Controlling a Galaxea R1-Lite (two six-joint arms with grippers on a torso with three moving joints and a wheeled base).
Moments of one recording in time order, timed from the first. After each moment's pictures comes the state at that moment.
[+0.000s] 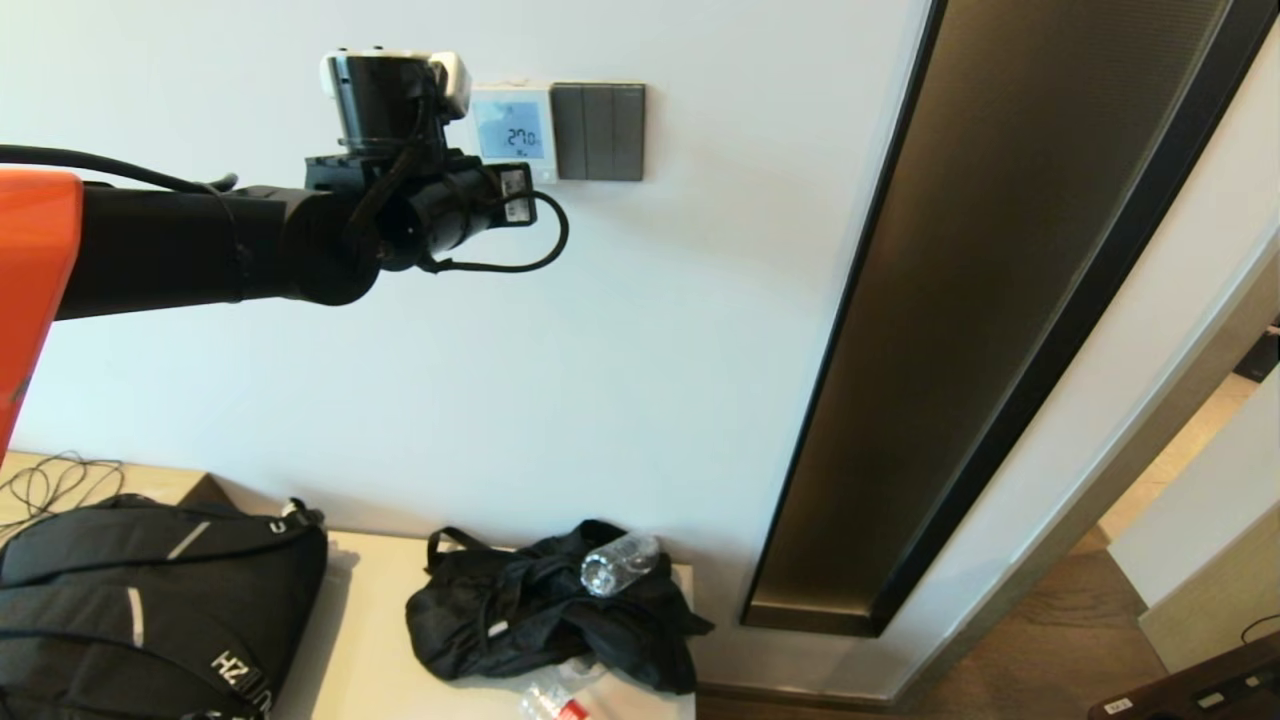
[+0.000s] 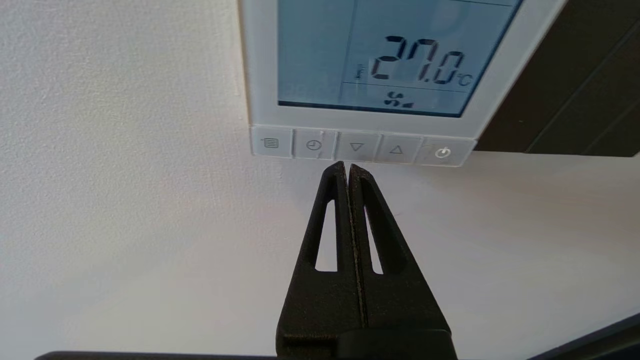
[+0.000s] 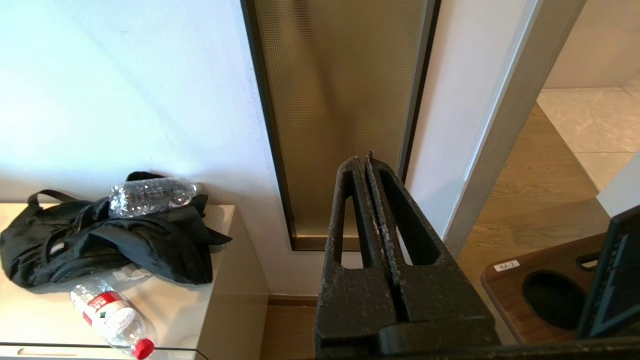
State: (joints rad) left arm -0.43 2.05 -1.80 -0.24 0.20 -0.09; right arm -0.02 0.00 0.00 -0.01 0.02 -0.03
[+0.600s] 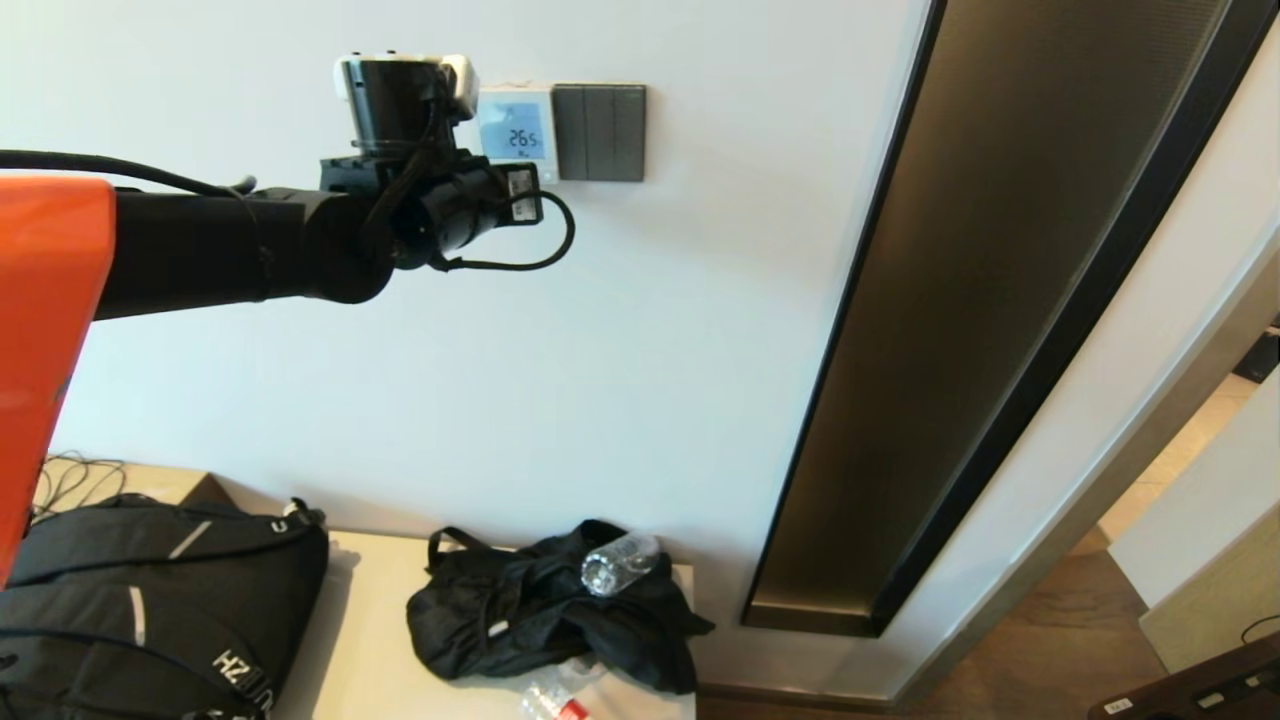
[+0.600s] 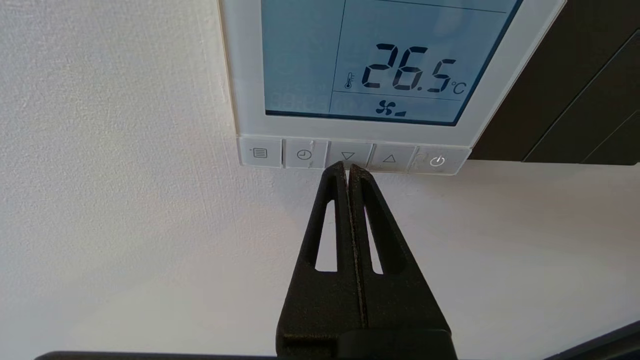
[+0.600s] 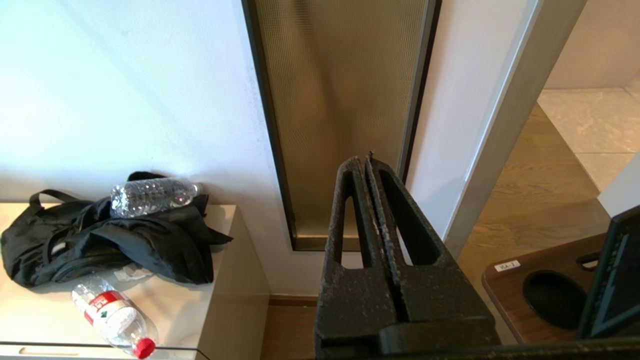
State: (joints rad) left arm -0.43 2.09 -1.86 -0.24 0.20 -0.09; right arm -0.02 0.00 0.00 -0.01 0.02 -0.03
